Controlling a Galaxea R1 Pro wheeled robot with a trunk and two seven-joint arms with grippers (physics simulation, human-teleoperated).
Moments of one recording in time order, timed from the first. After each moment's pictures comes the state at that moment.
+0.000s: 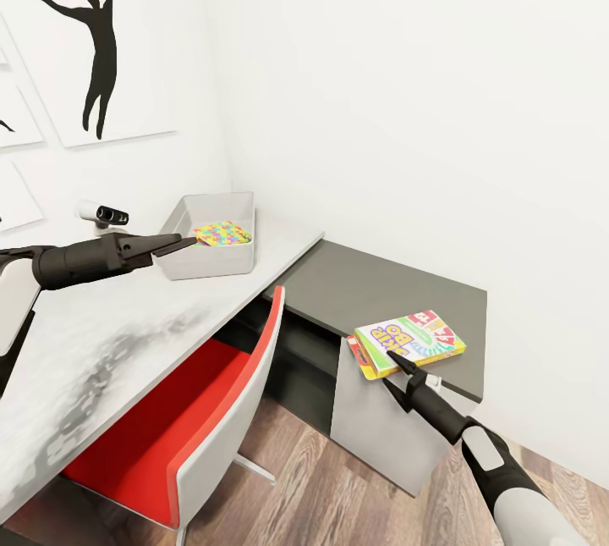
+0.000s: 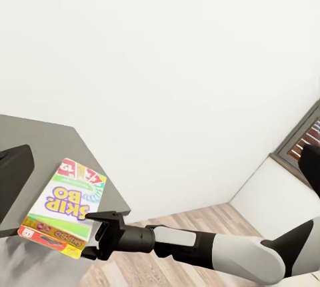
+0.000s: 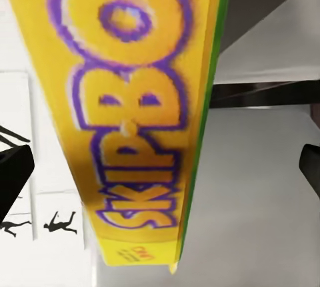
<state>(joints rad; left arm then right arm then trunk) -0.86 0.50 -0.03 -1.47 0.94 1.04 -0.99 -0.61 -0.07 -0.46 -0.48 -0.69 0.70 0.87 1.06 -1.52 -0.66</state>
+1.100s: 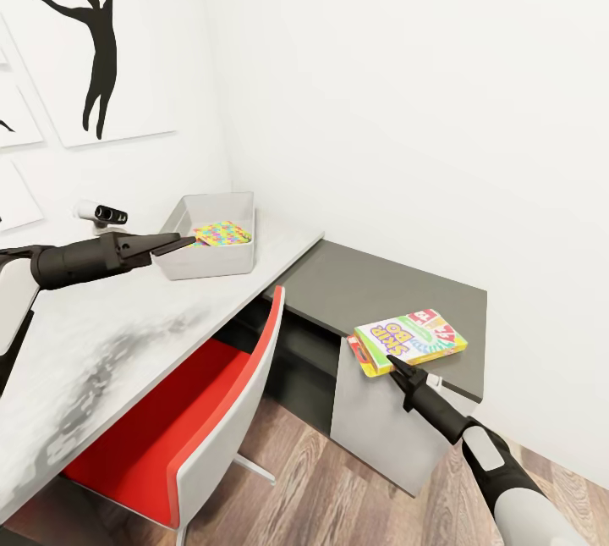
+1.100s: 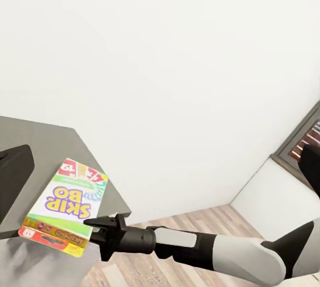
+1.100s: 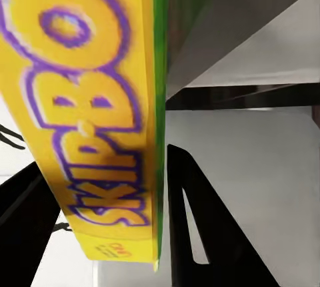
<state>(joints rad) -0.86 0.50 -0.02 -1.47 0.94 1.04 -0.99 -0.61 -0.07 -0.47 -0.48 -0.69 0.70 0.87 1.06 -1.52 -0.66</state>
